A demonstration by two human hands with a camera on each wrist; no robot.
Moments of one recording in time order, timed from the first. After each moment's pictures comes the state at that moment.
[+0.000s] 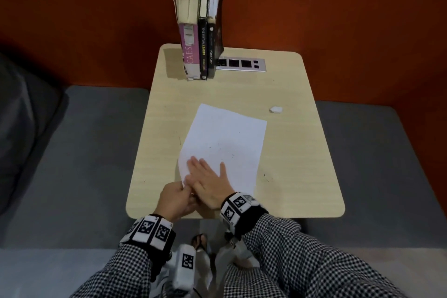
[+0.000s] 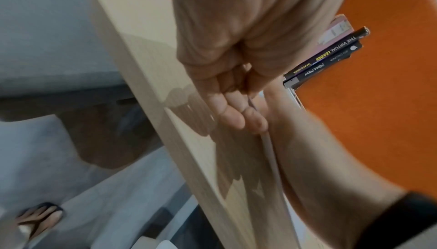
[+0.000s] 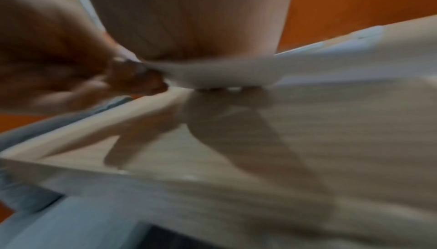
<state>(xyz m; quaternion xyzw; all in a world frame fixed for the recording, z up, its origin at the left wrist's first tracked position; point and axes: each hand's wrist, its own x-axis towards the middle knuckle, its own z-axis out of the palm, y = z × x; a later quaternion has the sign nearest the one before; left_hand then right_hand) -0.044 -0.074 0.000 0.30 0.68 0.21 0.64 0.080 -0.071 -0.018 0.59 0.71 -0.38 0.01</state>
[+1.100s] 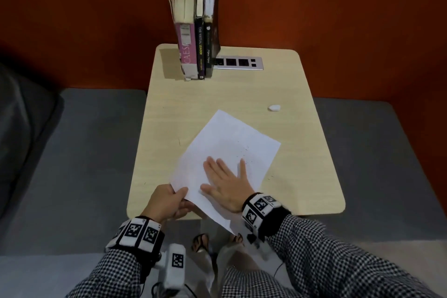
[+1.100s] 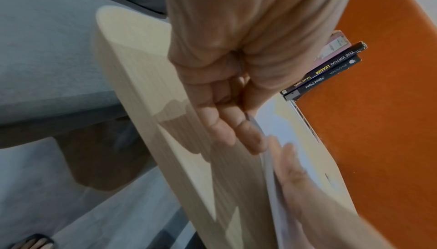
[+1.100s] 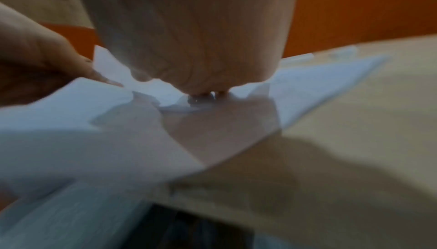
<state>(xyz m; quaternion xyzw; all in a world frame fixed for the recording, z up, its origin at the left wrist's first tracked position) -0.071 -0.066 0.000 0.36 0.67 0.14 0.64 0.114 -0.083 -0.014 0.60 0.74 -0.31 0.10</state>
